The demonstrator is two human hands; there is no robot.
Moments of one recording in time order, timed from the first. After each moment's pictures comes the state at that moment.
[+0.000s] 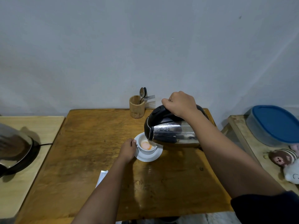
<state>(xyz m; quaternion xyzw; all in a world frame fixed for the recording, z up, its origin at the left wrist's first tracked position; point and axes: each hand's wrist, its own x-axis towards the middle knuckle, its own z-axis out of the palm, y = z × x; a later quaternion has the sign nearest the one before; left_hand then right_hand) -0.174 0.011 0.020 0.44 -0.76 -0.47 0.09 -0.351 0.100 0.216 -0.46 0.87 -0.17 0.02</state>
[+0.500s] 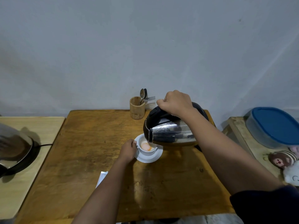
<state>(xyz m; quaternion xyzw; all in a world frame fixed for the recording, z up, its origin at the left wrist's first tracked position) -0.175 0.010 0.022 0.45 -0.76 -0.47 0.07 -0.345 0.087 0.222 -0.49 0.86 -0.14 0.02</state>
